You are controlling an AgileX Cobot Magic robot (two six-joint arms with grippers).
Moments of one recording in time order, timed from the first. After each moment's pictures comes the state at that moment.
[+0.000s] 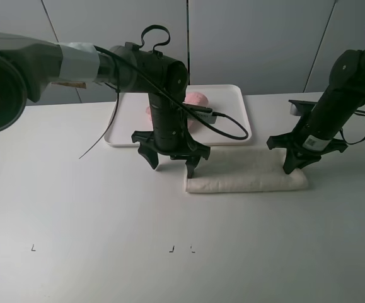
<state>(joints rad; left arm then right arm) -0.71 2.40 -1.84 0.02 1.06 -0.36 0.07 2.04 -1.10 0.27 0.73 -0.20</state>
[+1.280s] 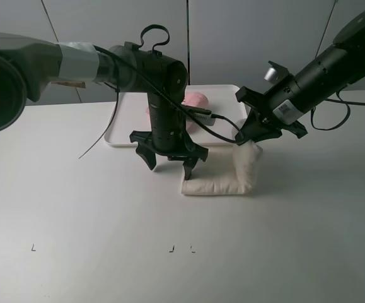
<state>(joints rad) -0.71 2.40 -1.84 0.03 1.09 -0.34 0.17 1.87 -1.10 0.85 0.92 -0.45</state>
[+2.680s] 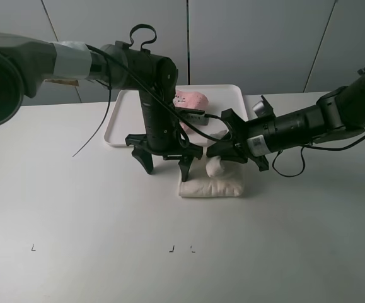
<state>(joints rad) -0.66 2.41 -1.84 -0.07 1.12 -0.26 0.18 2.05 -0.87 1.64 0.86 -1.09</state>
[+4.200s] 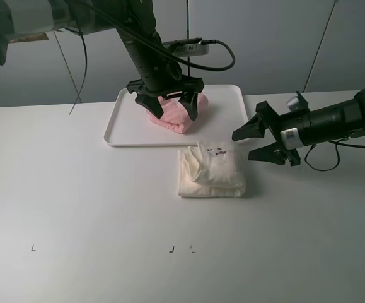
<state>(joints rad) -0.56 2.35 -2.12 -0.23 1.18 -0.06 -0.01 2.03 -0.87 1.49 0.86 -1.02</state>
